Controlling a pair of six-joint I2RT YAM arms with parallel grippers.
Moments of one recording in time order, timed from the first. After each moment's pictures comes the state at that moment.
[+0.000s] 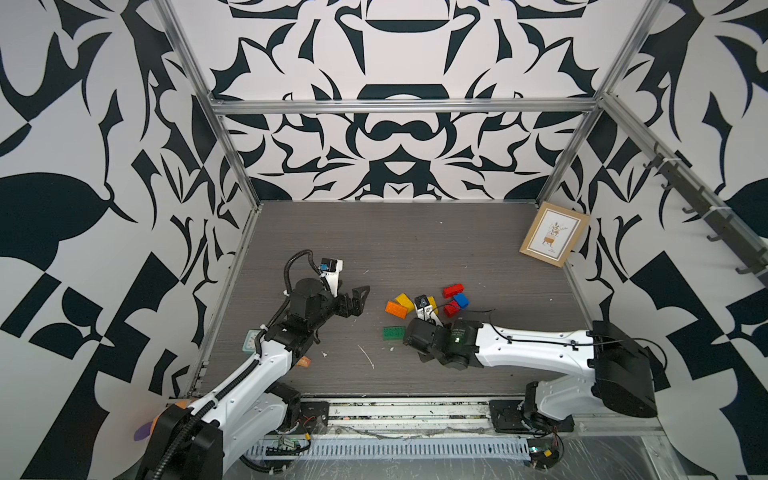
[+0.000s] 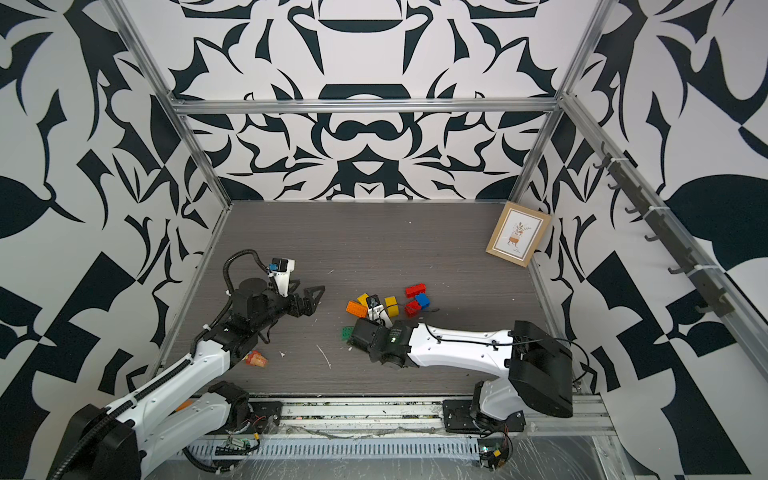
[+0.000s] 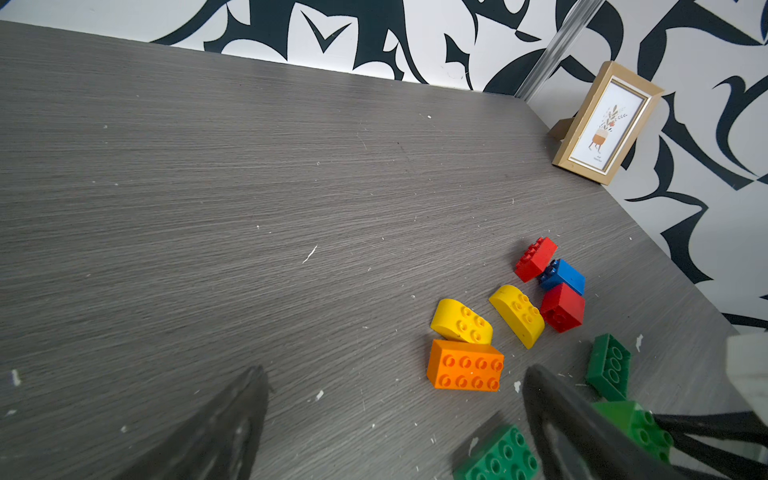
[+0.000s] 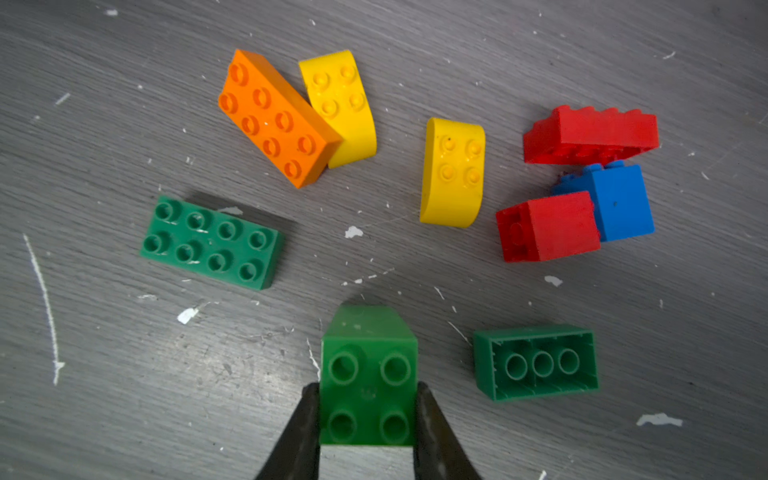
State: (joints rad) left arm -0.43 0.96 0.41 0.14 0.21 -0.29; right arm 1.19 1.45 0.88 -0.65 0.45 0.77
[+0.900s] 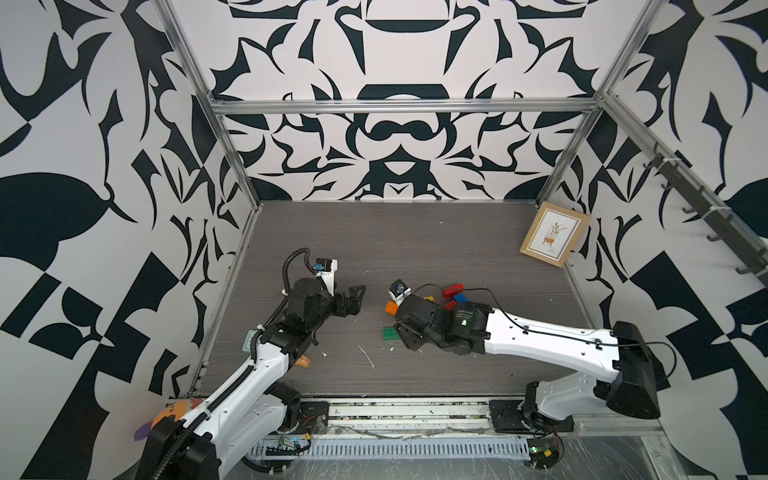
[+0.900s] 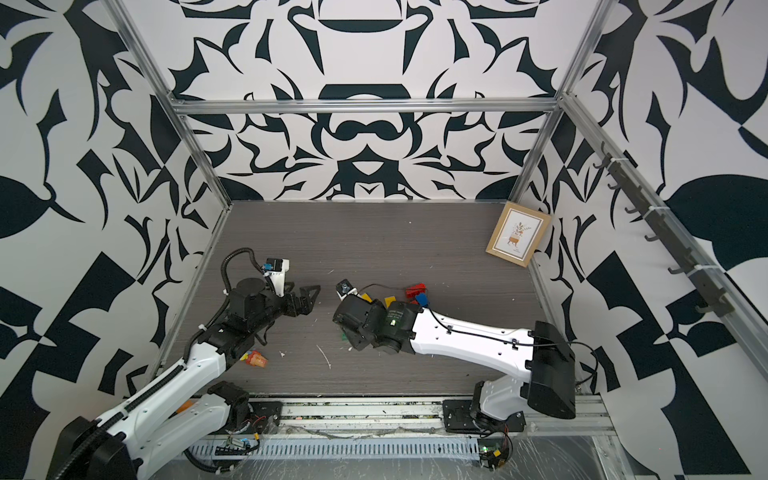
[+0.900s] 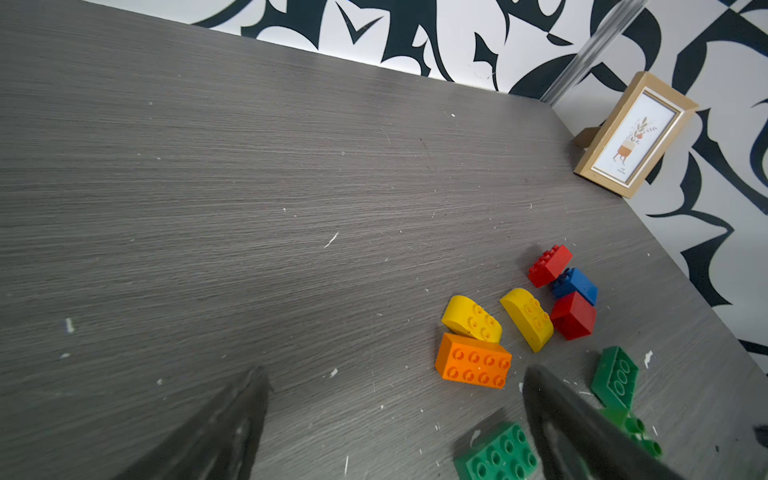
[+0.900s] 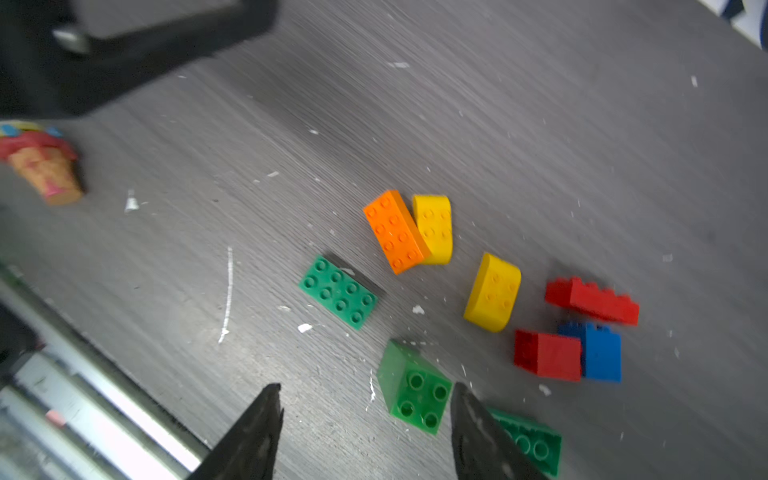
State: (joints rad) left arm -0.43 0.89 0.48 -0.04 0.13 -0.36; right arm 1.17 1.45 1.22 -0.78 0.29 0.34
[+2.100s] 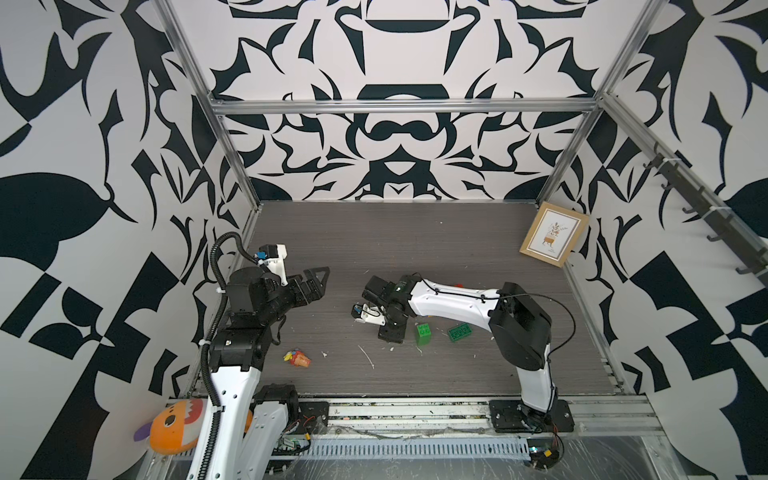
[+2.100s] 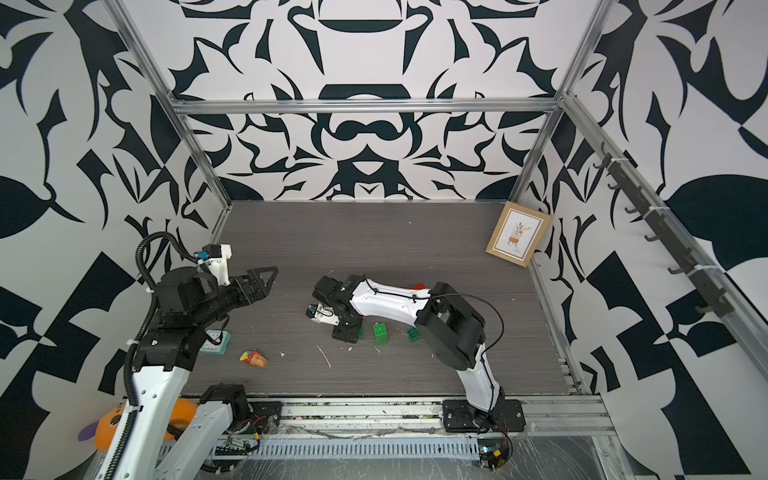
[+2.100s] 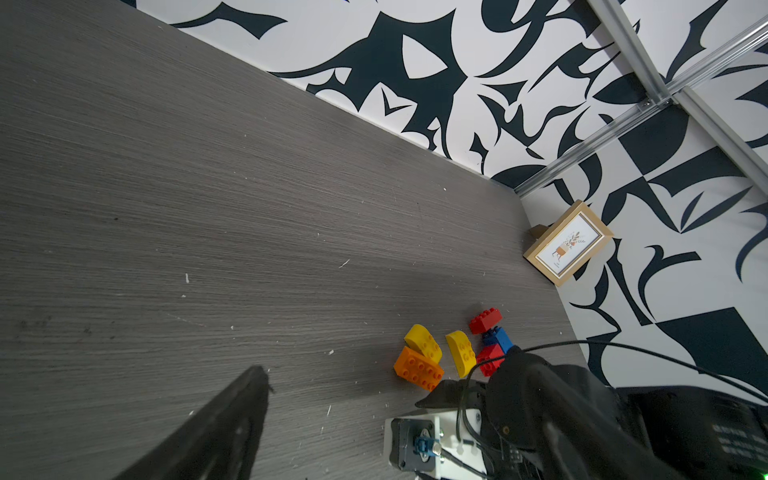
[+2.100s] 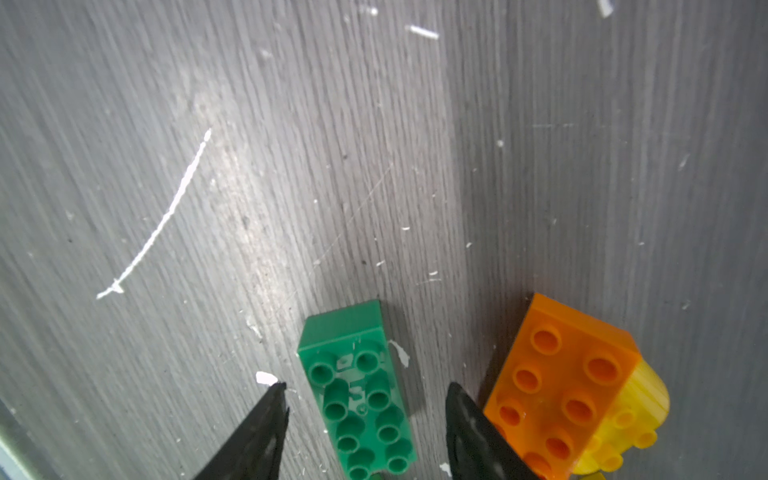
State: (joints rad) left arm -0.02 0.68 0.78 -0.53 0.46 -0.45; right arm 1.02 2.00 1.48 -0.87 -0.02 -0.34
